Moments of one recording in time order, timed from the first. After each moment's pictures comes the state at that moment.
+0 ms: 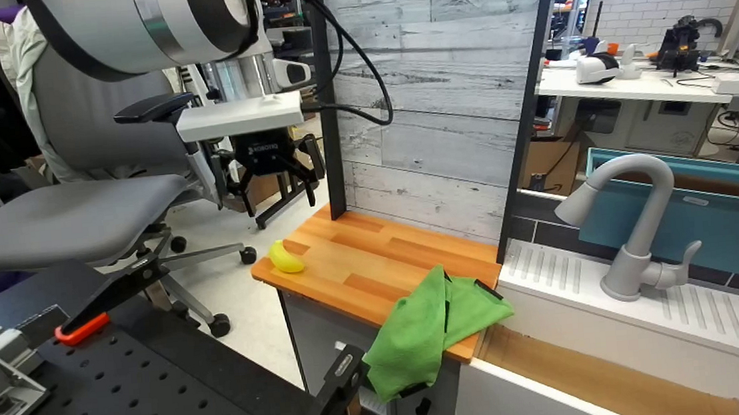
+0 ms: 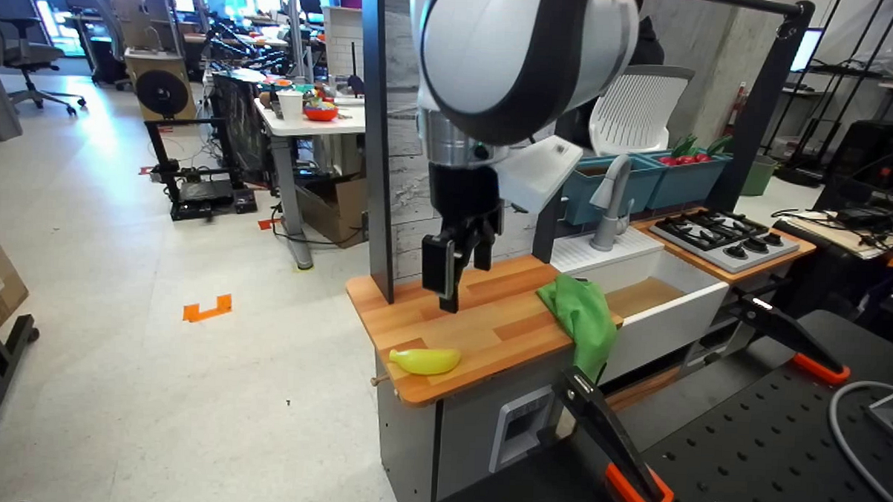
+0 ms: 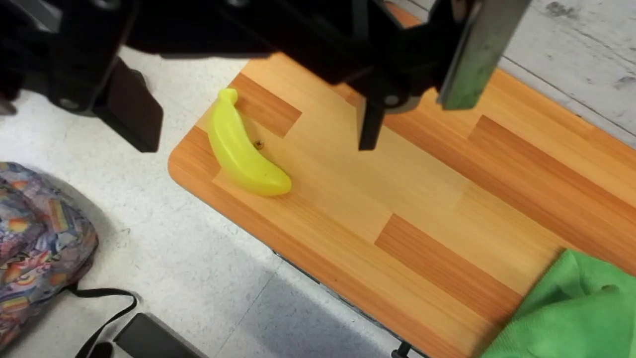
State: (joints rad) arm 0.23 0.64 0.02 -2.09 -0.30 2.69 -0.14
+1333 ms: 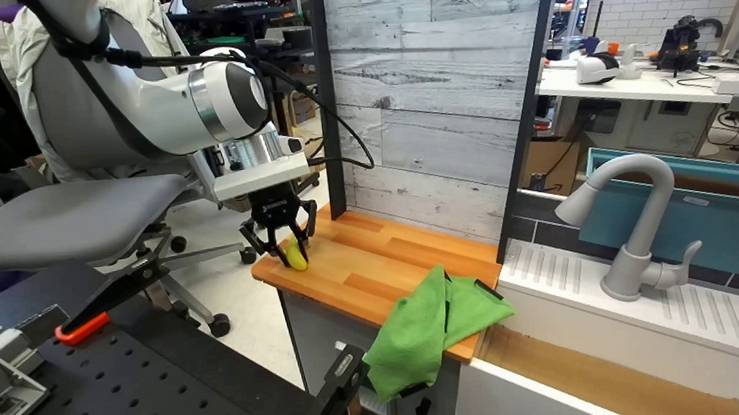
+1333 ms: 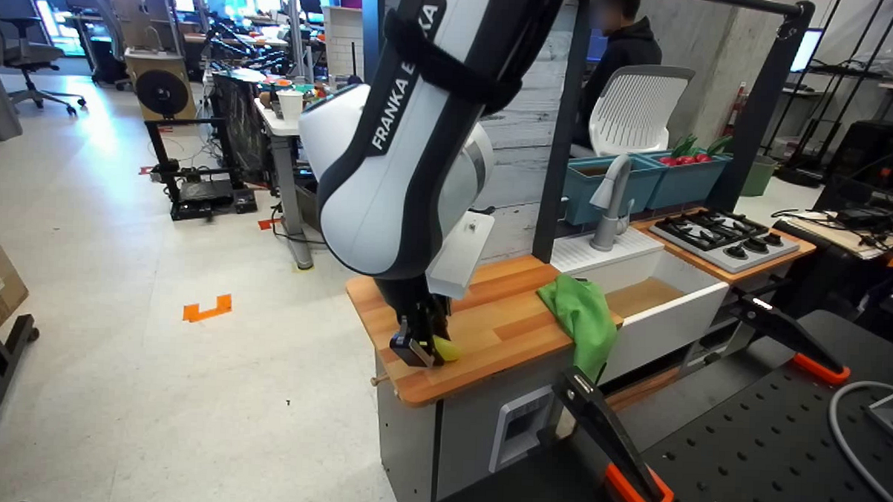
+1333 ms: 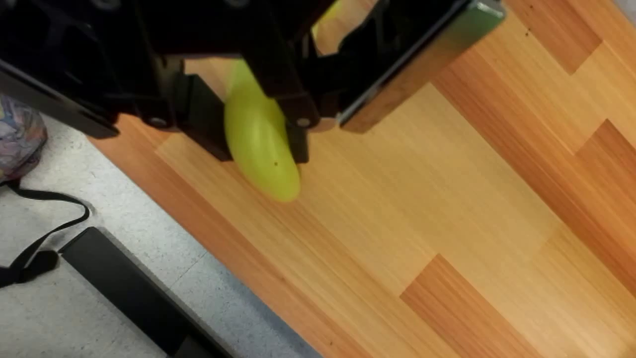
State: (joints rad) arm 0.37 1.06 -0.02 -1.61 -0.41 2.42 -0.12
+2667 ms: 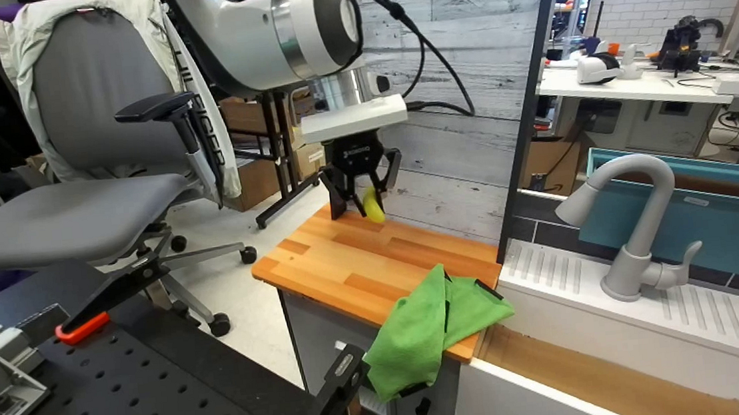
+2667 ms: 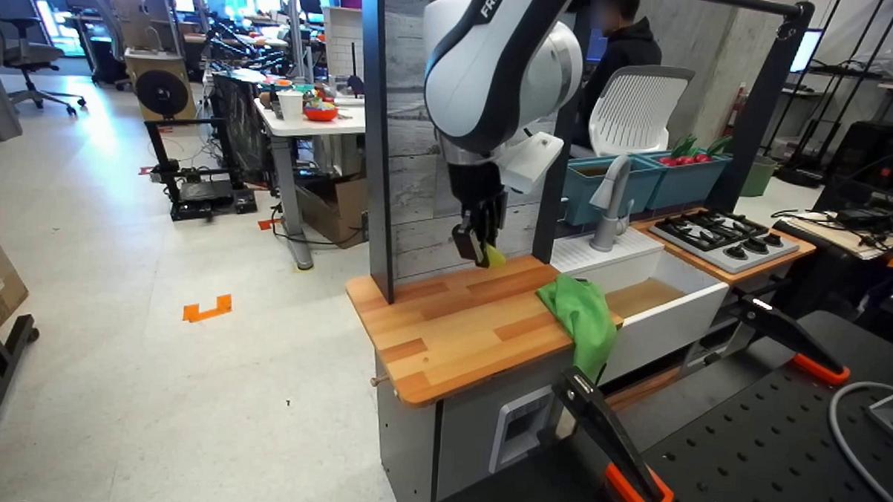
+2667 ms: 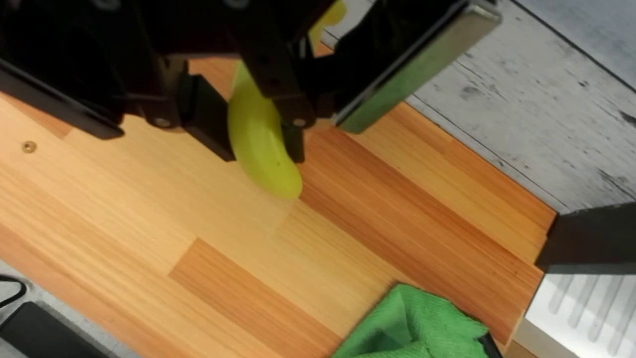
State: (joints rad) arm 0.12 0.91 -0.01 -1.64 -0.36 2.48 -0.25
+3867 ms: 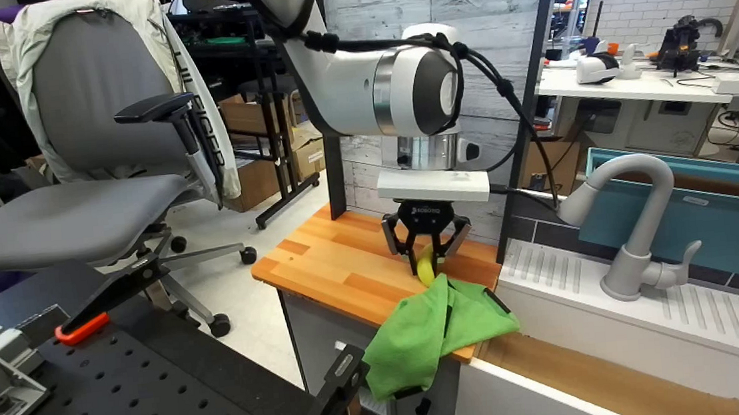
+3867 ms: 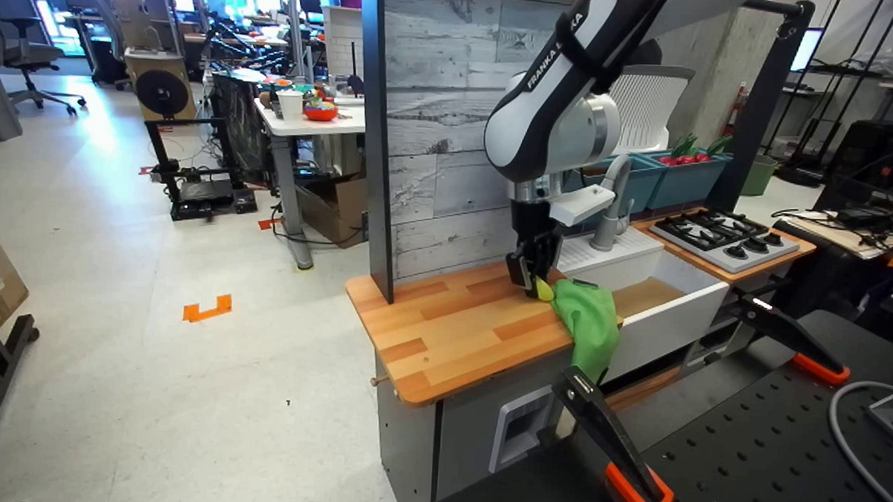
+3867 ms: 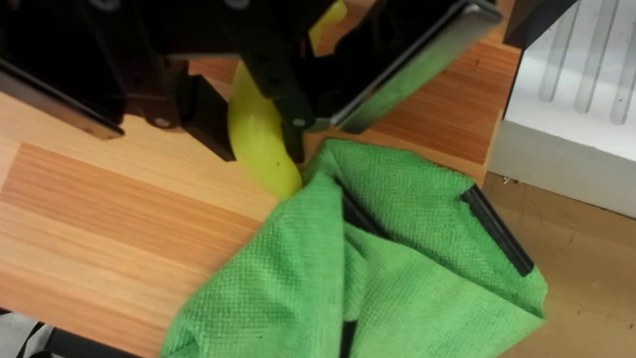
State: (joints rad) arm -0.08 1.15 0.02 -1.39 -0.19 2.33 -0.31
